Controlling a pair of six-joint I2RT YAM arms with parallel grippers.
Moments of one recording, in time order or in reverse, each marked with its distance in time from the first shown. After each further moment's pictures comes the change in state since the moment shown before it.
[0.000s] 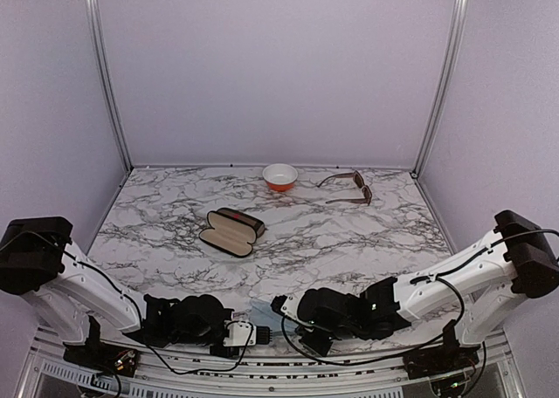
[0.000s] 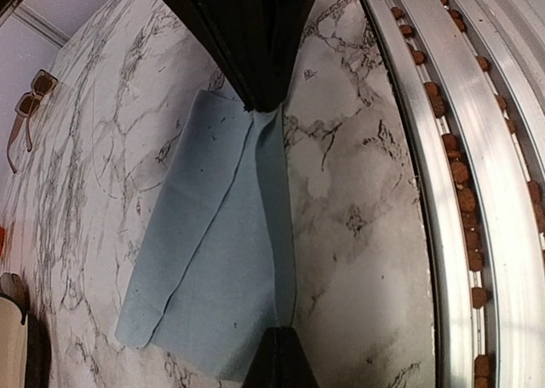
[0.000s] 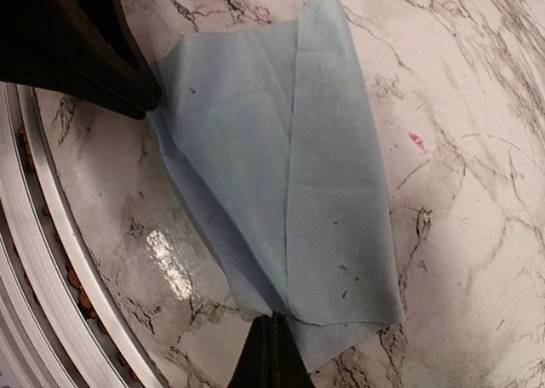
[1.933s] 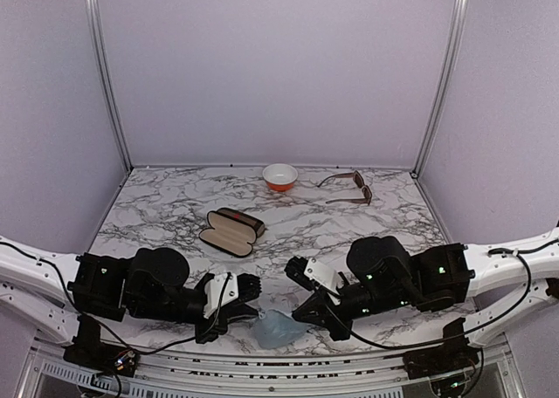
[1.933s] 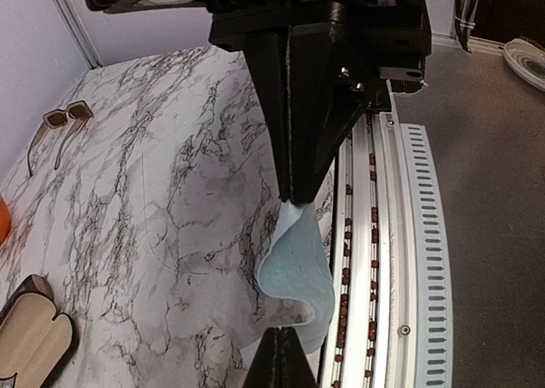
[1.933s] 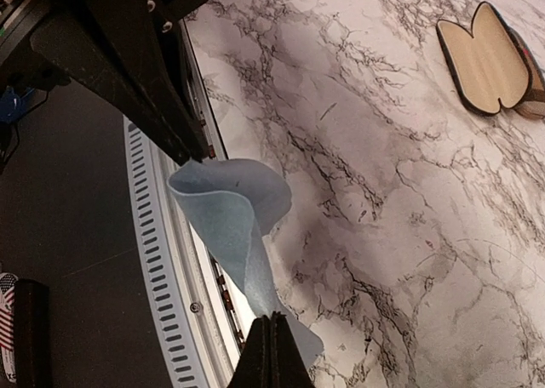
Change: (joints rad) left arm -0.069 -0.486 0.277 -0.595 0.054 -0.361; right arm -0.021 -0.400 0.088 -0.121 -0.253 0.001
